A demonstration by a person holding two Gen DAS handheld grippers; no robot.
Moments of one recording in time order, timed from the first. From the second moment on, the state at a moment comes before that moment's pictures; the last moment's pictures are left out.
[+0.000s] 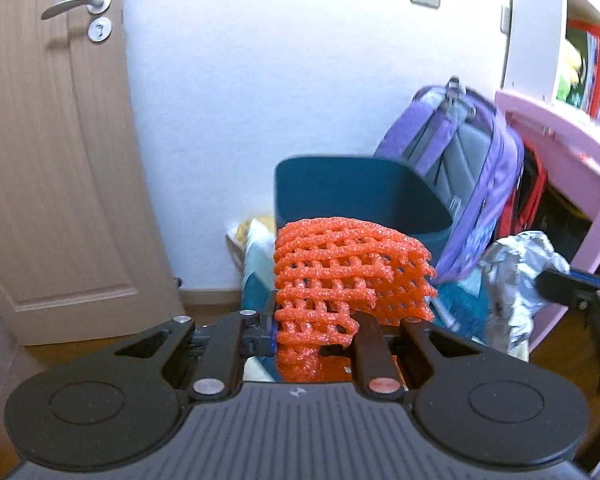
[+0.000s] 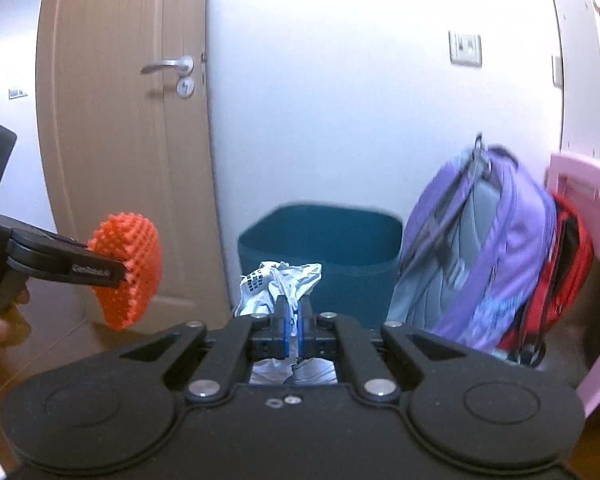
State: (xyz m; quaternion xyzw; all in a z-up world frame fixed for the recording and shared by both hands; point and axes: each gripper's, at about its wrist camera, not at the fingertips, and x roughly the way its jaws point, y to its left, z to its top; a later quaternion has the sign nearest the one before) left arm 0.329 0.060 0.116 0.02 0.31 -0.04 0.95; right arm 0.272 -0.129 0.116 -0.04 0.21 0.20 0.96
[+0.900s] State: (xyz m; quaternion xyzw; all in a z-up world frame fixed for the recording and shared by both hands) left arm 0.534 0.005 0.077 0.03 0.39 -0.01 0.92; right arm 0.469 -0.123 0.085 -0.03 0.25 0.18 0.95
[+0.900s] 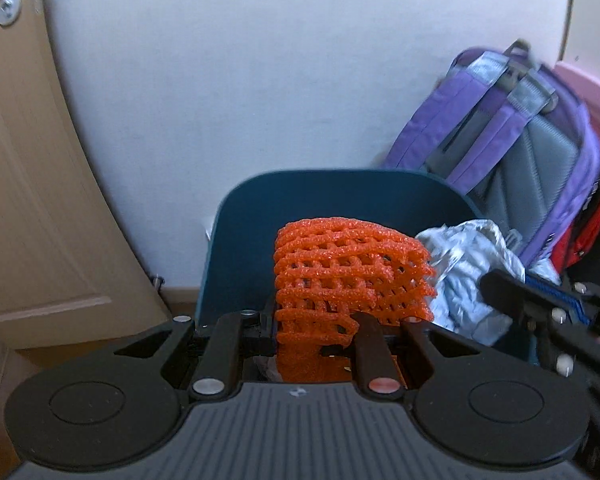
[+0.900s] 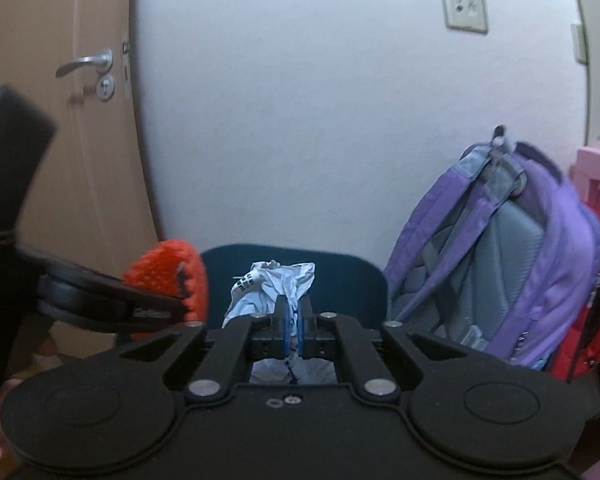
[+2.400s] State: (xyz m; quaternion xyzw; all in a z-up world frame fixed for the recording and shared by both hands) left arm 0.449 0.016 0.138 0.03 0.38 -0.04 0.92; right arm 0.386 -0.130 0.122 -0.03 0.26 0.18 0.95
